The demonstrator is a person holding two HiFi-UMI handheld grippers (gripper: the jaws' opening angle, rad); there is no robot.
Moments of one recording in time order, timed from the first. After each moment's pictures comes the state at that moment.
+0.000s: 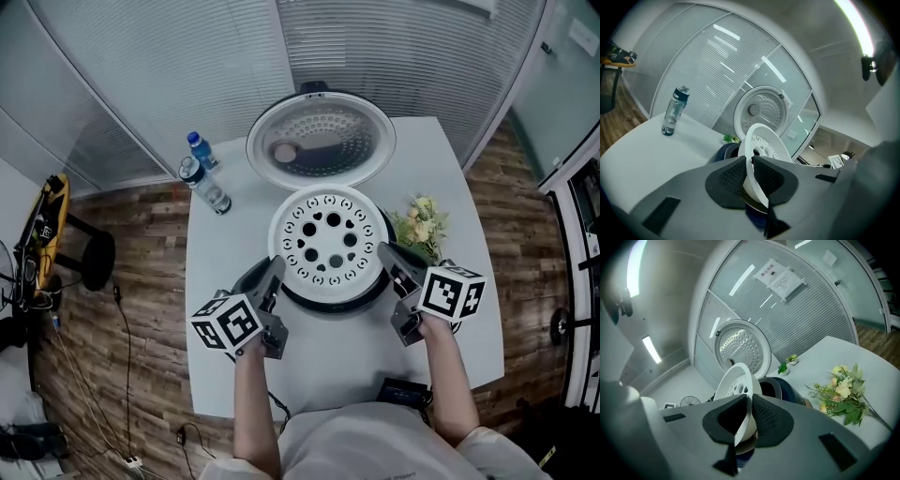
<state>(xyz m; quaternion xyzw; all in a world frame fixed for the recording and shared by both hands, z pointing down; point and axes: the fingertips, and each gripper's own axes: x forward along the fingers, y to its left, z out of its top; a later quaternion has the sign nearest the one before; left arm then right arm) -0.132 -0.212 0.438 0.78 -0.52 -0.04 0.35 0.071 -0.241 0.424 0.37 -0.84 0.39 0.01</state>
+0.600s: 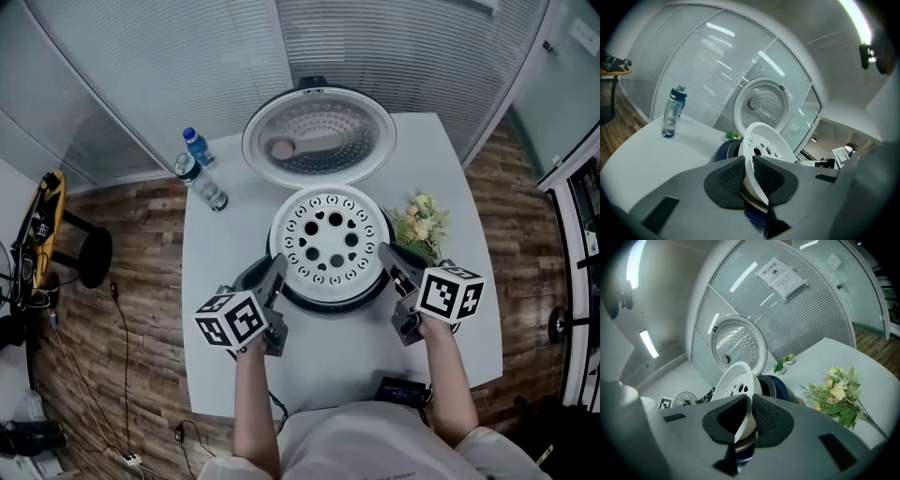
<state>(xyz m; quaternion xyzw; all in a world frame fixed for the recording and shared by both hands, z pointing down) -0.130 -0.220 0.452 0.78 -0.52 0.00 0.34 0.070 -0.246 0.437 0.38 -0.84 0.38 0.04</state>
